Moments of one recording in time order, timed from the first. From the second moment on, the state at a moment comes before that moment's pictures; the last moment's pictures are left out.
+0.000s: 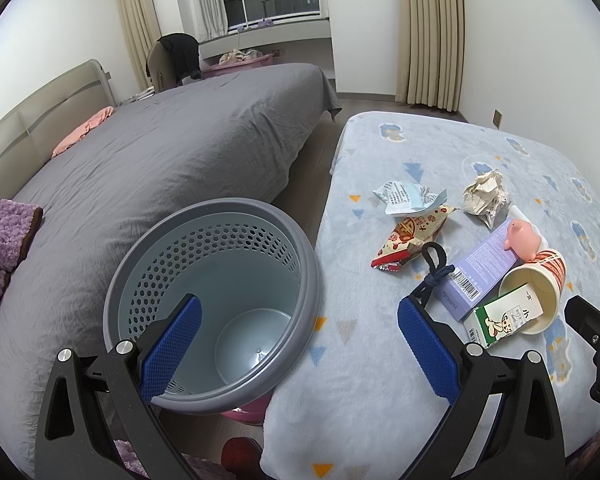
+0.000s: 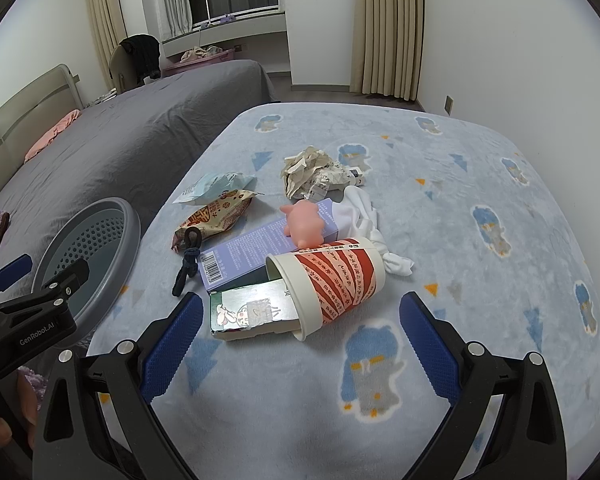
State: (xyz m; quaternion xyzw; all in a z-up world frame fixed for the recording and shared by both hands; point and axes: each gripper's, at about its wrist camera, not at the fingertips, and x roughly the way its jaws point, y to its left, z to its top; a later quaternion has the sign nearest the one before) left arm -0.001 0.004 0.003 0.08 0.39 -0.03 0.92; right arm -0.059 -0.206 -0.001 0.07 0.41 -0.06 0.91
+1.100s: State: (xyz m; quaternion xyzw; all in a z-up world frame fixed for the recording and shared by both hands) left arm 0.006 -0.019 -0.016 0.07 0.41 -0.06 0.91; right arm -0.052 -0.263 -0.022 0.10 0.44 -0.04 0.89
